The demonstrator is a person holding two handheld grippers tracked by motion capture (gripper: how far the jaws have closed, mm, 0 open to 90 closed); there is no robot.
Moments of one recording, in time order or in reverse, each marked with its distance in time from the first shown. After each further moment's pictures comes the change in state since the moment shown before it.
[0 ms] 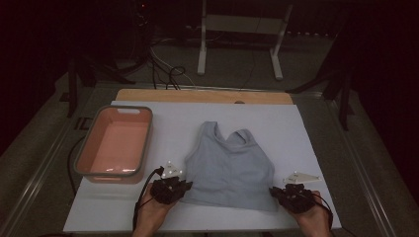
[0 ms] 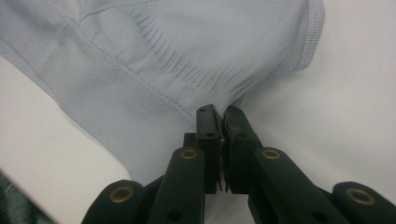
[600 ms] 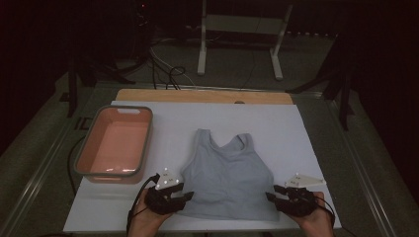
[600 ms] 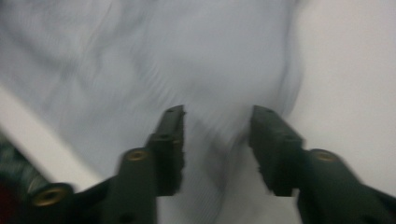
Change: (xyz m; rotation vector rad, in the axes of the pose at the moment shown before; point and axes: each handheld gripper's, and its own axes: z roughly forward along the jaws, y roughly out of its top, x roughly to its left) left arm -0.009 0.001 -0.018 -0.050 0.006 0.058; right arm 0.004 0.010 -0.012 -0.067 0.030 -0.036
